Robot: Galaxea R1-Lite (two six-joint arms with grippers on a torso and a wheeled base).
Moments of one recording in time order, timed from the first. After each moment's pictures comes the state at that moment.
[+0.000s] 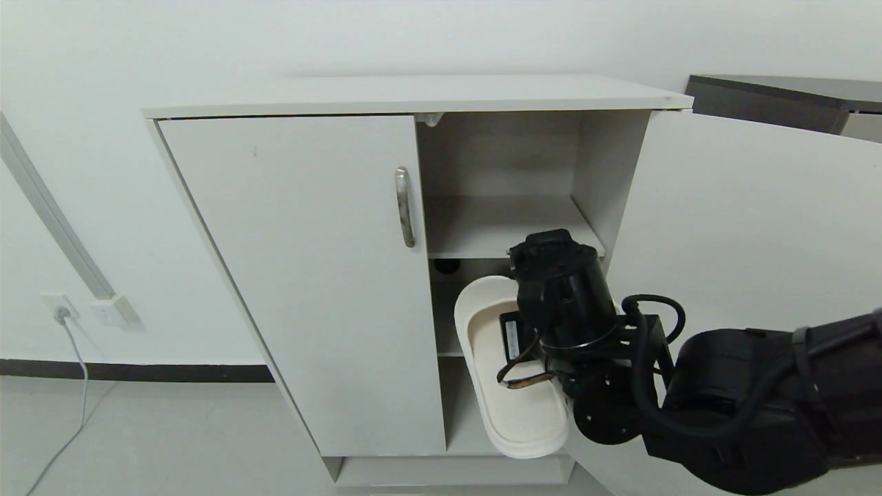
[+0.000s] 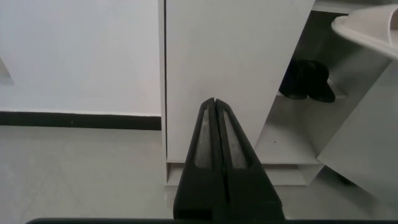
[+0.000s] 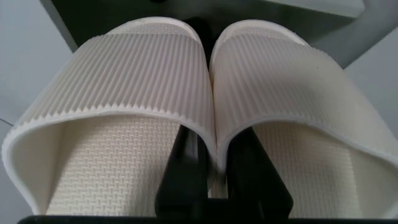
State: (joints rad) left arm 0.00 0.00 0.00 0.00 0.00 -0.09; right arm 0.94 1.88 -1.15 -0.32 -0.79 0.25
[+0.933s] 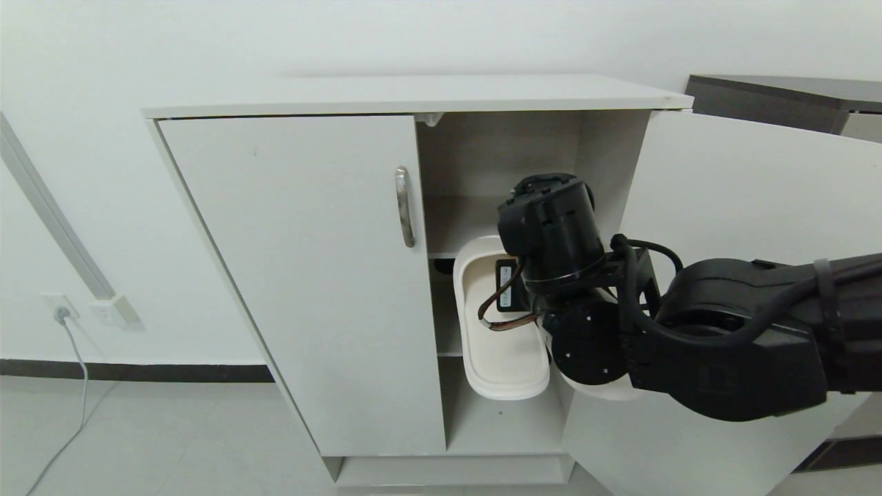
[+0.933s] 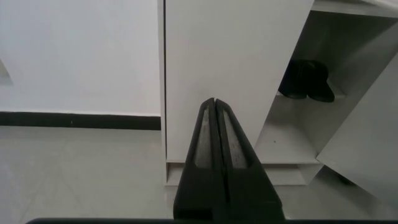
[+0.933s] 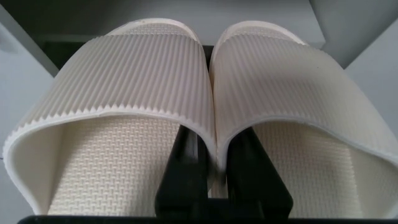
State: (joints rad) left arm 0.00 0.00 0.00 0.00 0.00 -0.09; right arm 0.93 1.90 -1.39 -0.12 -0.87 0.34
